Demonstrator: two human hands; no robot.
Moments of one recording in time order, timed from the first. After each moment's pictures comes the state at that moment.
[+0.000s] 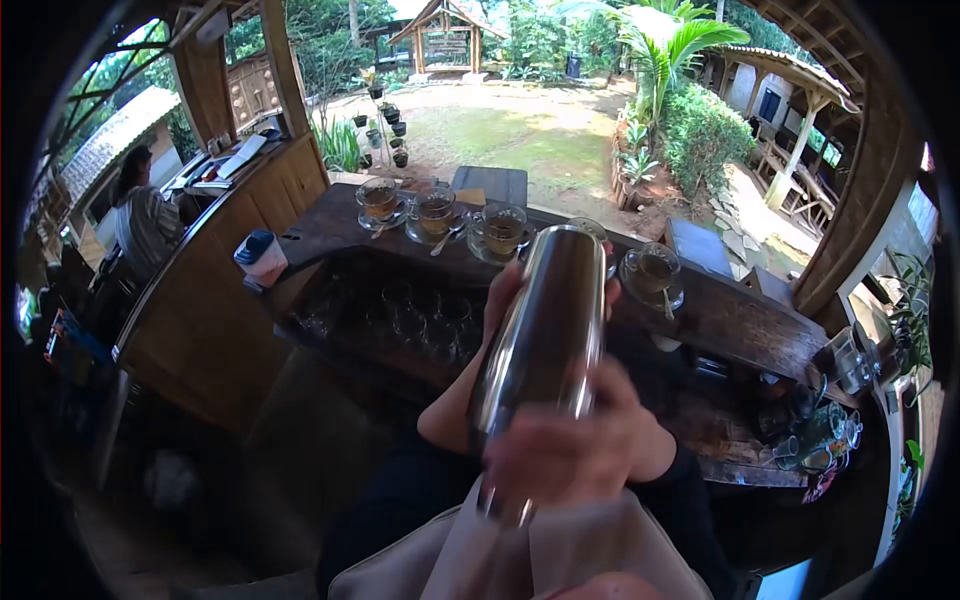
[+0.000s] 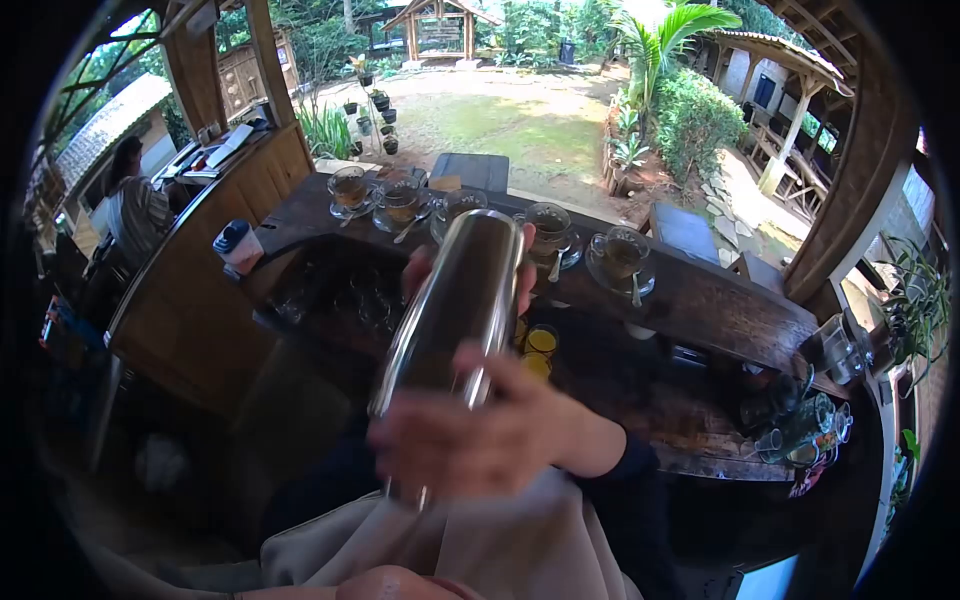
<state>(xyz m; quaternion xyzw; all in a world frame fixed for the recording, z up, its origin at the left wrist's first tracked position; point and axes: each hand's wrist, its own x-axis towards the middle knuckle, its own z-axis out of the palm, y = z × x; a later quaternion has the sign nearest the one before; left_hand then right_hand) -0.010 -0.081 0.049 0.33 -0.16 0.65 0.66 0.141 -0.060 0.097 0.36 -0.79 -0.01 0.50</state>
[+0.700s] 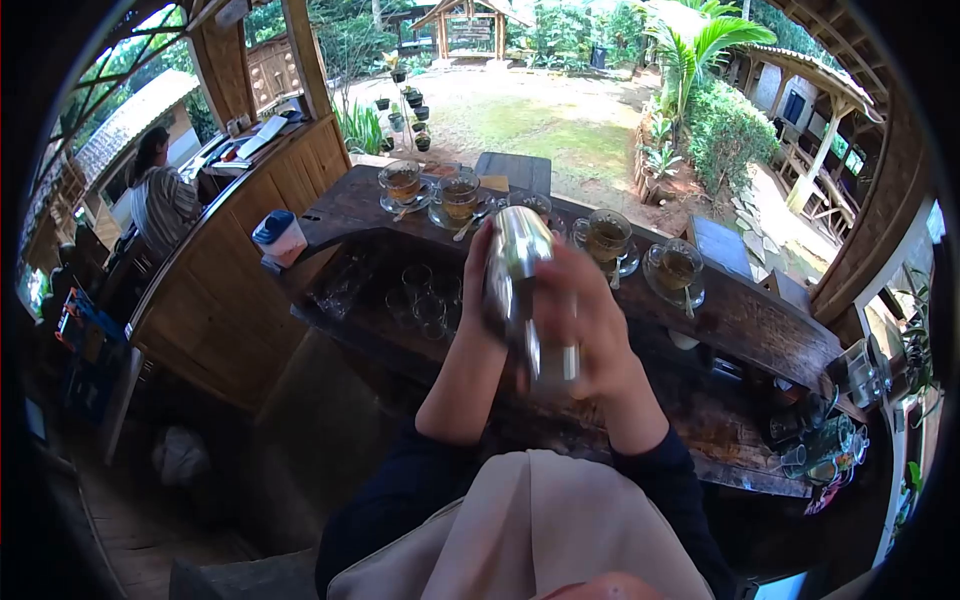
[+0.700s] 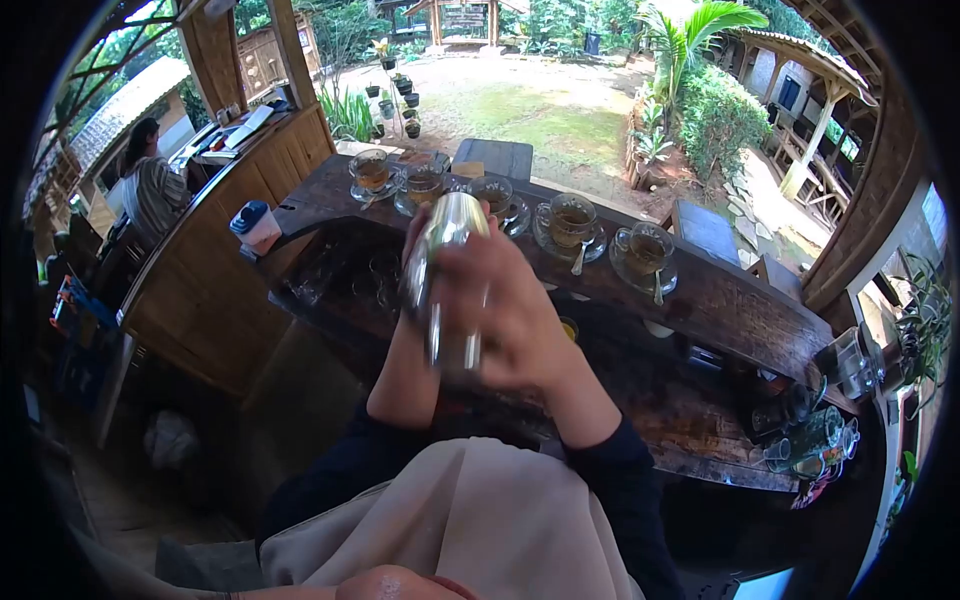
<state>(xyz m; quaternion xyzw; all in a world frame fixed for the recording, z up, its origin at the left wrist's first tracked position) -0.071 -0.087 0.020 0.22 -0.04 0.79 0.57 0.074 -0.020 0.077 0.29 -0.79 0.27 0.47</state>
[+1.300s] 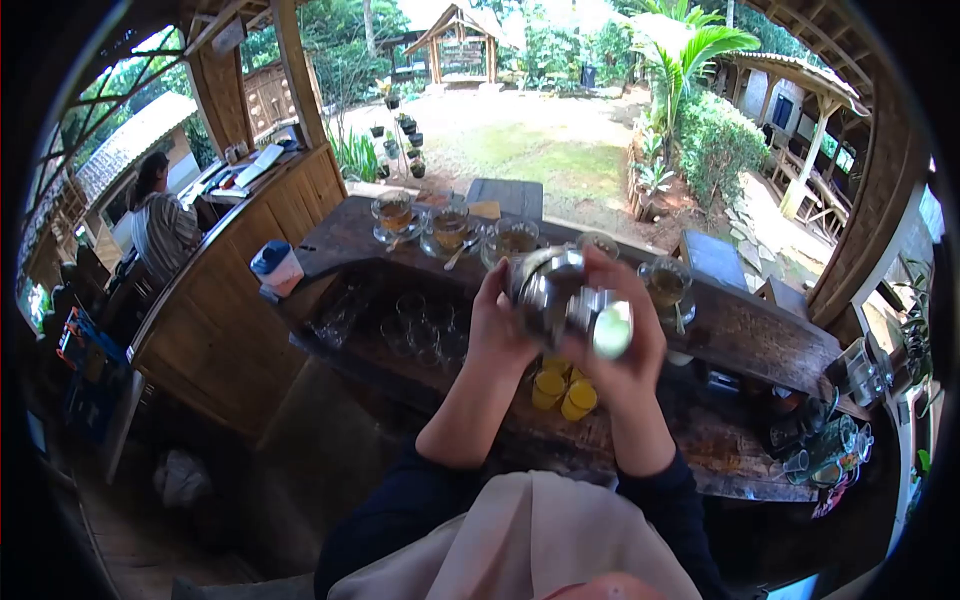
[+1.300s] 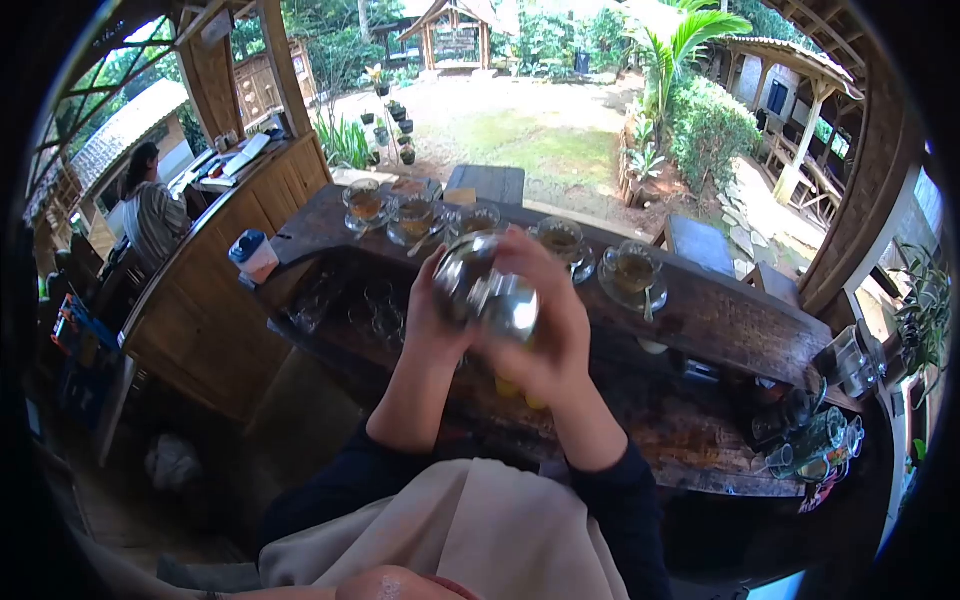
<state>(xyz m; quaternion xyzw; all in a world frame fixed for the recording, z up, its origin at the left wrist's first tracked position) -0.038 -0.078 0.033 0.13 -0.12 0.80 0.57 0.095 -0.013 0.080 0.12 -0.71 0.47 0.51</state>
